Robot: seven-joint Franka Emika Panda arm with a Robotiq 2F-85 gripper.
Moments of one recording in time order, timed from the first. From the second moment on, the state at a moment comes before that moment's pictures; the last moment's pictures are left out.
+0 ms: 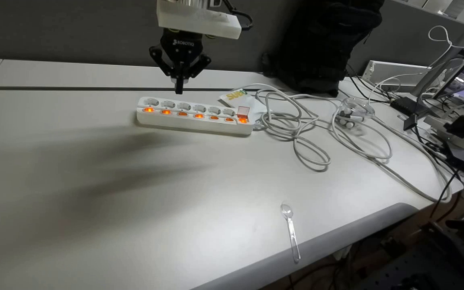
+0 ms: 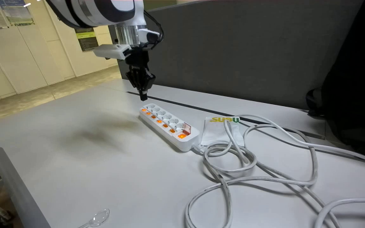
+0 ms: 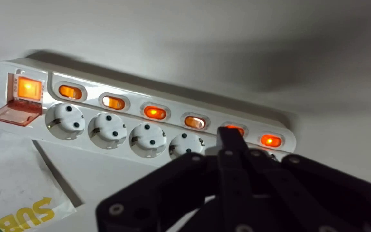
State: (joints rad) arm 0.18 0.59 0.04 -1.79 0.02 2.37 0.25
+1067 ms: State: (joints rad) arm 0.21 0.74 0.03 -1.69 -0.02 2.47 0.25
